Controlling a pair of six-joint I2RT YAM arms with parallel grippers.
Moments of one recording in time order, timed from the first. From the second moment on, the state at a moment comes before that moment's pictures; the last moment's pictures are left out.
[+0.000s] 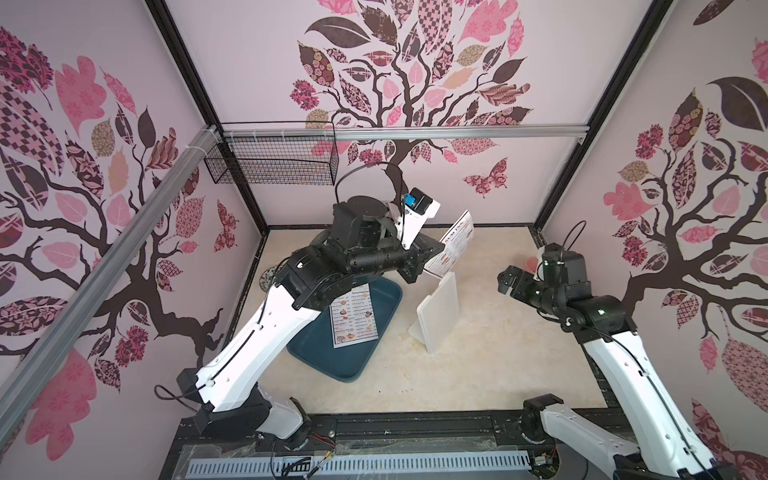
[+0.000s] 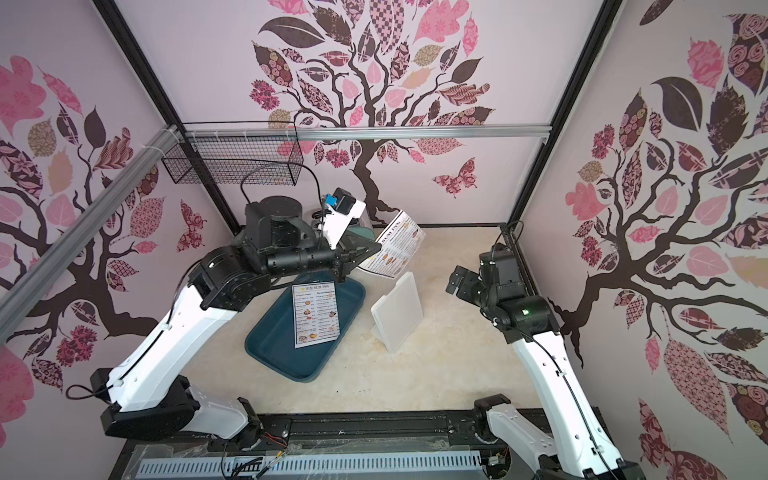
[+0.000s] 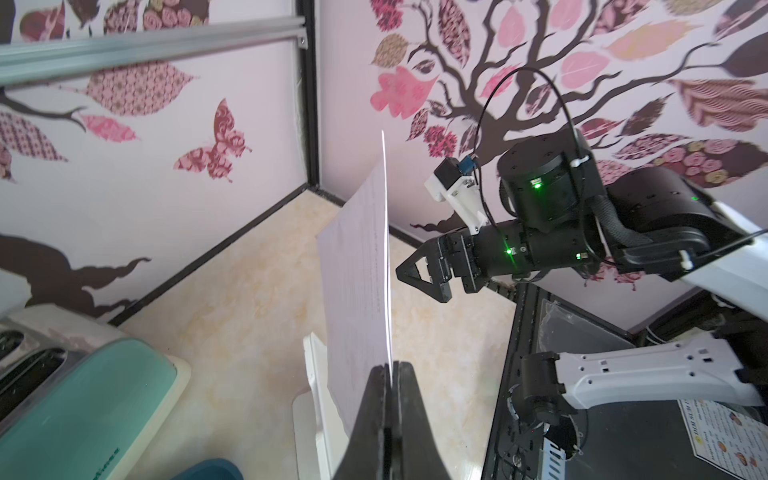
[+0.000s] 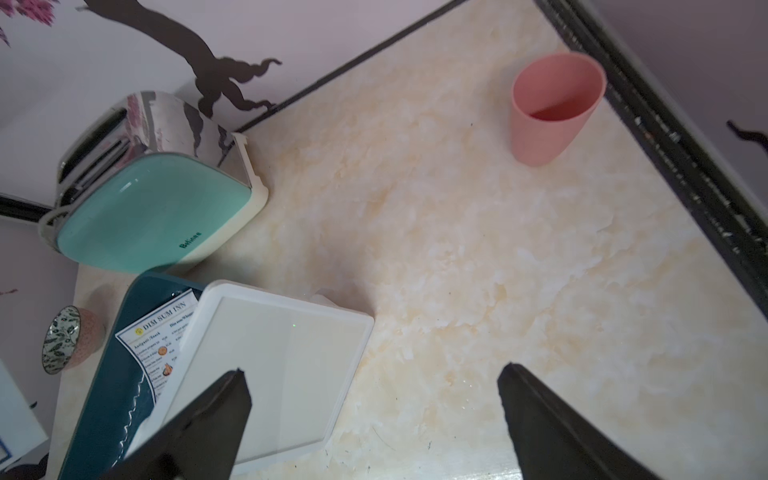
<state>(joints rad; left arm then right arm) -0.85 1.47 2.02 -0.81 0.28 -0.06 0.21 0.95 1.23 -0.95 0.12 0.56</state>
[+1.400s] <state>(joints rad) -1.07 2.19 2.03 -0.67 0.35 0.25 0.21 0.88 1.66 -0.93 0.30 0.21</state>
